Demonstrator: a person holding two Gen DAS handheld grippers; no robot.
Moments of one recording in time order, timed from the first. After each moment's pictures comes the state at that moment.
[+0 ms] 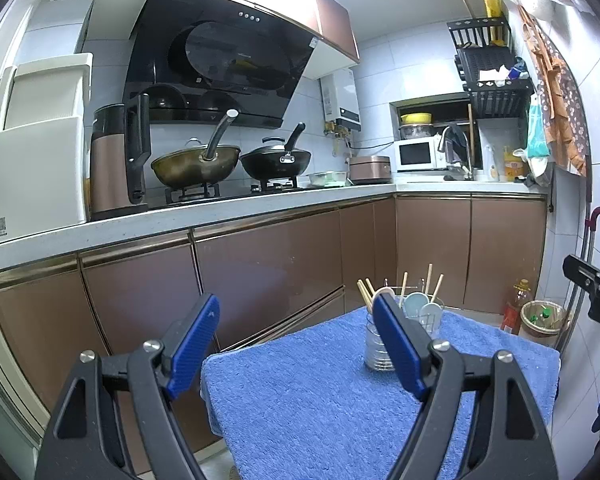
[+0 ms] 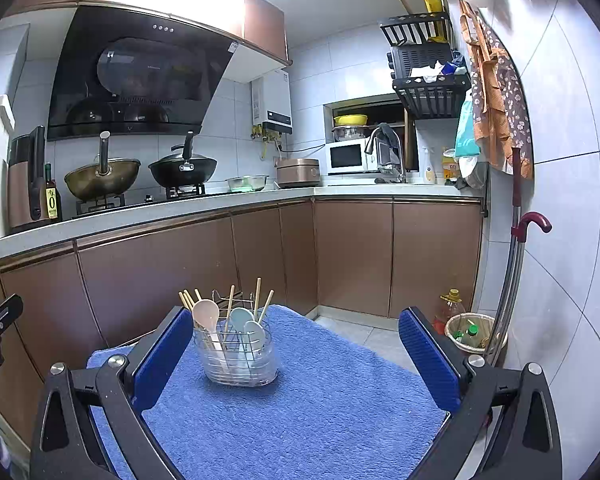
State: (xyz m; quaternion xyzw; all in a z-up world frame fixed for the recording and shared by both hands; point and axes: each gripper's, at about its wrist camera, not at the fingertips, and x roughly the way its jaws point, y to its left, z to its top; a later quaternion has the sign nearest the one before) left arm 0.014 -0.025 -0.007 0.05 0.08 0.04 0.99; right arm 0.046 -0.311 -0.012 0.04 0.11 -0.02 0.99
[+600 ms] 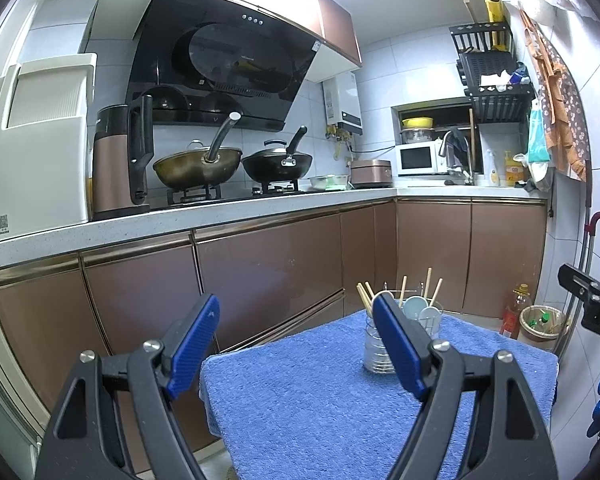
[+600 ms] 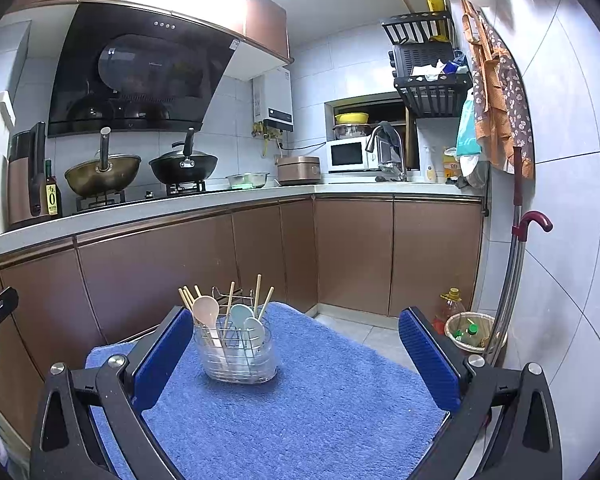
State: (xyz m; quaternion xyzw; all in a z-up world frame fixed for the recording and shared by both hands) left arm 0.009 -0.025 -0.005 0.04 0.08 0.04 1.00; right arm 0.048 -0.311 -0.014 0.04 0.11 -0.02 0.99
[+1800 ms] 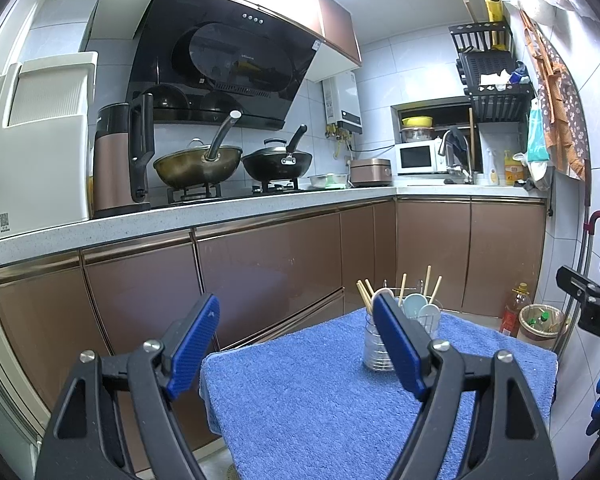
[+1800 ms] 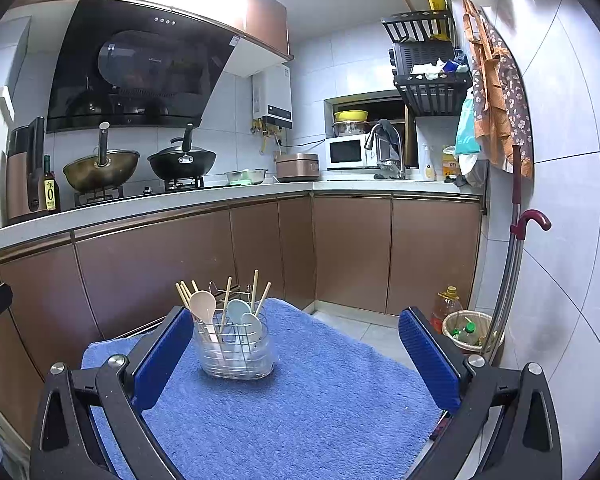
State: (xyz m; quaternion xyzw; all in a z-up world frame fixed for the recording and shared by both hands) left arm 0.007 -0.027 -0.005 0.04 0.08 0.04 1.00; right arm 0.047 -0.313 -0.014 0.04 0.11 -0.02 0.99
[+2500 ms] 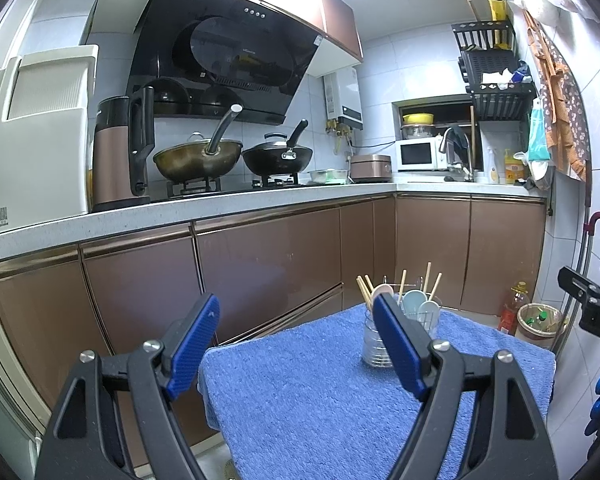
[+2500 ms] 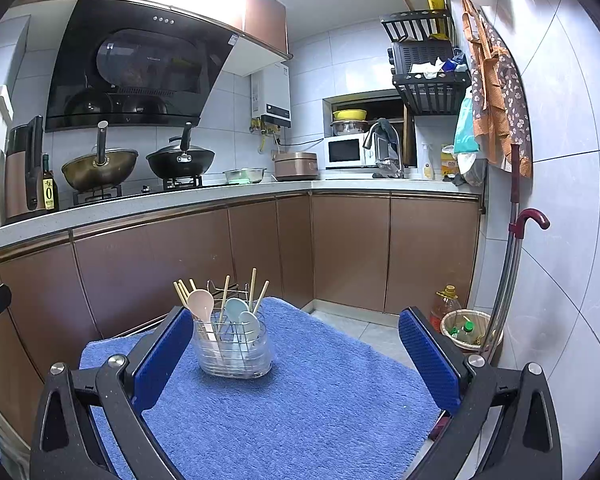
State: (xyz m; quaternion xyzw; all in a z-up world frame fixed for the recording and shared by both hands) left arm 0.008 -0.022 -0.010 0.04 0.09 0.04 0.99; right arm 0.047 -0.316 -0.015 0.04 0.12 -0.02 0.99
